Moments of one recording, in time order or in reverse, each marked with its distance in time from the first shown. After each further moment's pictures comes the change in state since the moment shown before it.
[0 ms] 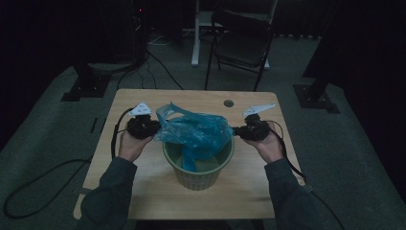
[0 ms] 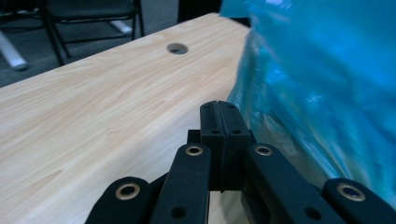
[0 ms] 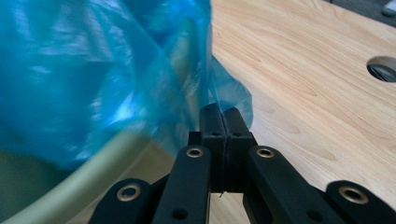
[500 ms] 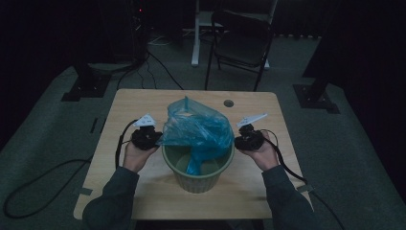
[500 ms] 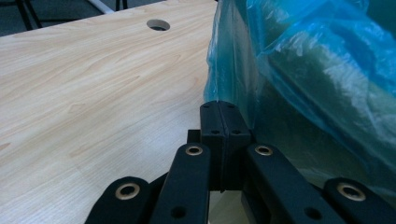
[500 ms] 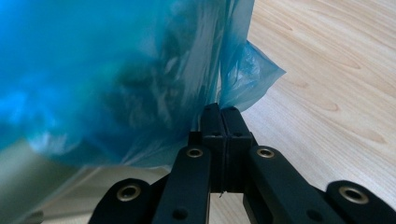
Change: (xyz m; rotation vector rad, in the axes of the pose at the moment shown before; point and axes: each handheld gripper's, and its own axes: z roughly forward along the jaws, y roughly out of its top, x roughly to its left) left arm -0.012 -0.029 0.016 0.028 -0.047 -0.062; right arm 0.010 -0.023 0.024 0.079 0.045 -0.010
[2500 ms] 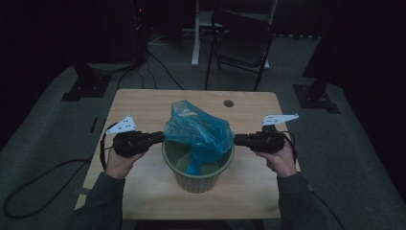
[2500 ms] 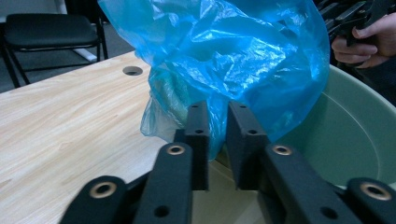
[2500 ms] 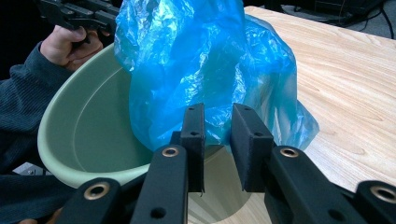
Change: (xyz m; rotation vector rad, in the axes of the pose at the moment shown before) left arm -0.029 0.010 -0.068 -0.137 -0.084 0.090; right arm 0.015 -0.007 -0.072 -0.263 0.170 0.028
